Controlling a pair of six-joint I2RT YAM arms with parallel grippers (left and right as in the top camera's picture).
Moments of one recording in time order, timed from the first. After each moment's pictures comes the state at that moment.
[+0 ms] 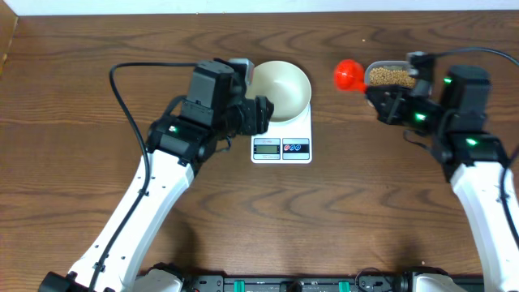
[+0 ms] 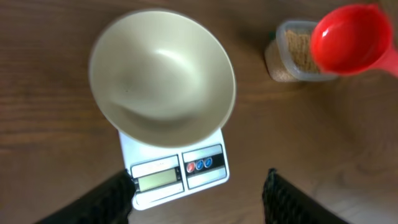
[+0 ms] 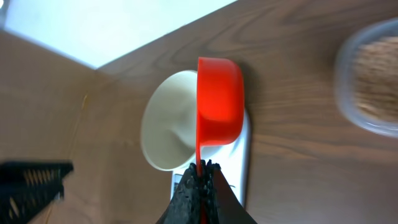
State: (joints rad) left arm -0.40 1.39 1.23 -0.63 0.24 -0.33; right arm -0.02 1.30 1.01 -0.32 -0.65 0.40
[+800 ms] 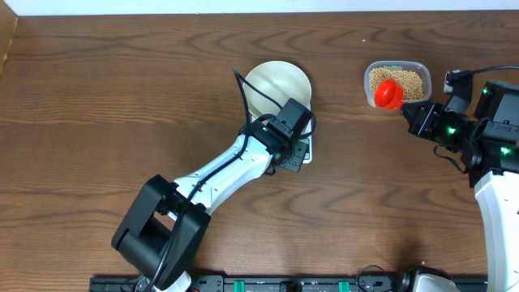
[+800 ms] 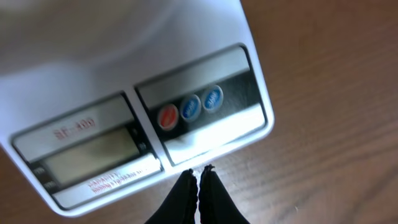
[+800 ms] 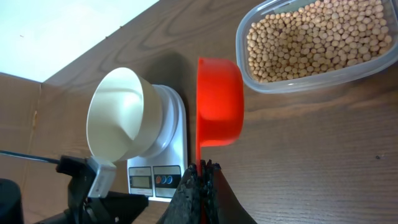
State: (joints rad) left arm -0.69 1.80 1.19 -0.58 0.03 -0.29; right arm -0.21 1.26 1.01 -0.56 -0.59 0.28
